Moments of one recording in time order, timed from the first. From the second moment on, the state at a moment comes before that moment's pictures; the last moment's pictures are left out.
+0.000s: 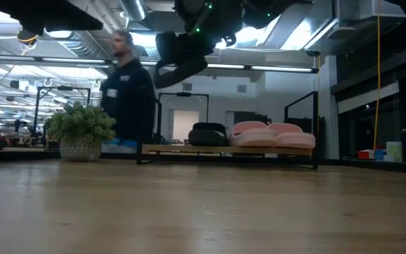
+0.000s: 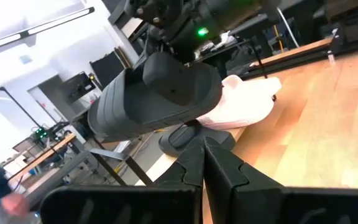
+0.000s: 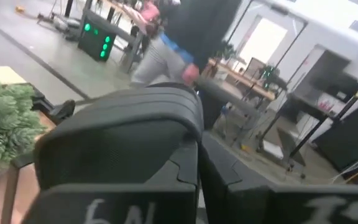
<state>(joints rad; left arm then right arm) -0.79 1.23 0.56 0.03 -1.57 -0.15 -0.03 2.01 1.49 0.42 1.09 -0.32</state>
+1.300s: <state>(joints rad) -0.87 1.15 0.56 -0.32 -1.55 -0.52 -0.17 2.12 1.53 0.19 0.96 0.13</state>
